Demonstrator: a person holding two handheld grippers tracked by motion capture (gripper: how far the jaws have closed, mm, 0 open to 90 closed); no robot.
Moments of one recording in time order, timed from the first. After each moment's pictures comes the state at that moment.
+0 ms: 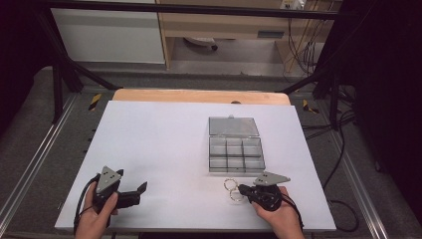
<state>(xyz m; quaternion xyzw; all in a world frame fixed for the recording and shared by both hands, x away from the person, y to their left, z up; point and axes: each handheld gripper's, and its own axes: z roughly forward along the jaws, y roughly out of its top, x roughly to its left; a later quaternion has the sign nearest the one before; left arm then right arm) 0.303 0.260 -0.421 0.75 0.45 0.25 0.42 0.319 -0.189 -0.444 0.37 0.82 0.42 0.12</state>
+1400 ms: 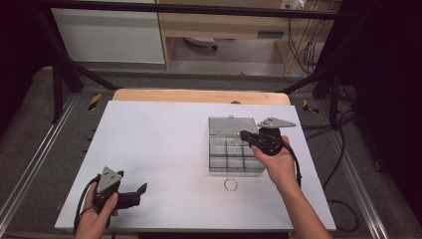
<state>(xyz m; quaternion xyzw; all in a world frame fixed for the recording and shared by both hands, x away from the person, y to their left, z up) 0.304 0.258 -0.425 0.75 0.46 0.24 0.42 0.426 -0.188 -0.354 0.41 0.76 0.47 0.19</state>
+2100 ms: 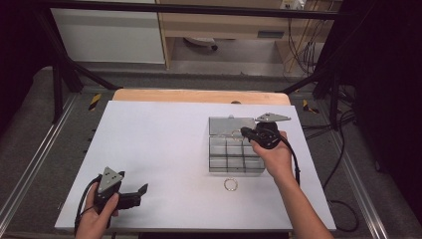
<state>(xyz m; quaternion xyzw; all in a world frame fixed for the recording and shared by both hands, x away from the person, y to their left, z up) 0.304 0.258 -0.426 0.75 0.46 0.23 0.41 0.450 -0.188 -0.363 0.43 0.77 0.44 0.20</state>
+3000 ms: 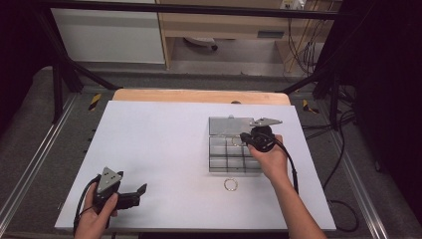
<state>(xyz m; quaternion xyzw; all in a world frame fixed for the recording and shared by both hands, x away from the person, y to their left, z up) 0.303 0.260 -0.426 0.75 0.46 0.24 0.41 0.458 -0.182 -0.392 0.44 0.79 0.39 0.20</state>
